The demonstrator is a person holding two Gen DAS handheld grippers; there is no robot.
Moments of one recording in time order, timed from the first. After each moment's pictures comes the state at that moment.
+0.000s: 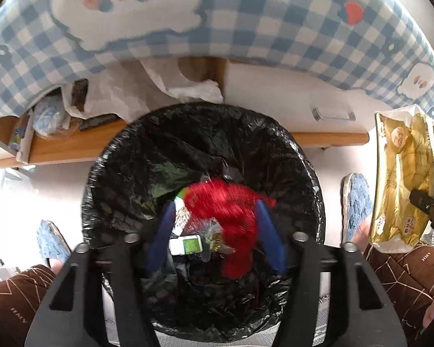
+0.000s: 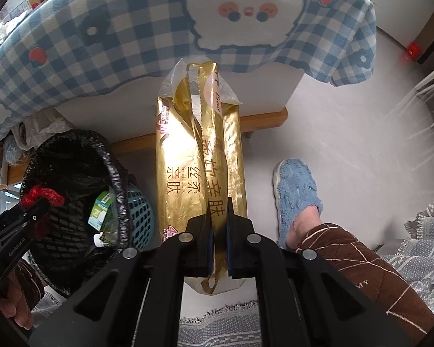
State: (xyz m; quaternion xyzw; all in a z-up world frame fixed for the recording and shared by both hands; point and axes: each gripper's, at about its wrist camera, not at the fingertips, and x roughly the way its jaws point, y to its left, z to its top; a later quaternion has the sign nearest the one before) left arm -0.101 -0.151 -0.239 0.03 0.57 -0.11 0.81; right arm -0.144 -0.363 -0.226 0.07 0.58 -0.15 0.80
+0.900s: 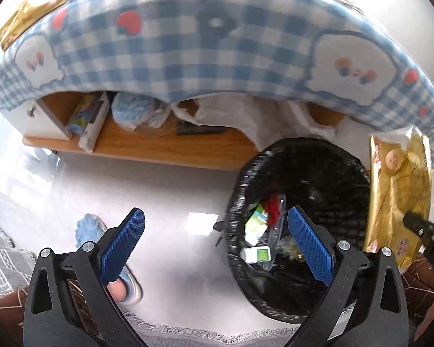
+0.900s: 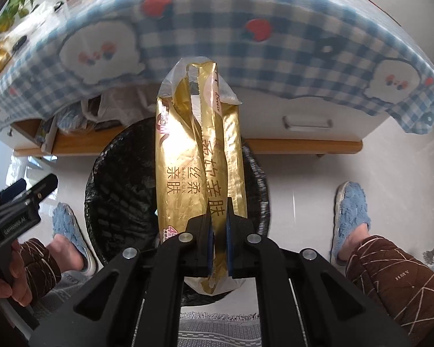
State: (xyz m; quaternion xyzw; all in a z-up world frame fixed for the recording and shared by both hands) left arm -0.092 0.015 -0.206 -0.01 0.54 -0.03 0.84; right arm -0.115 -0.195 -0.213 0.02 0.57 -0.04 0.82
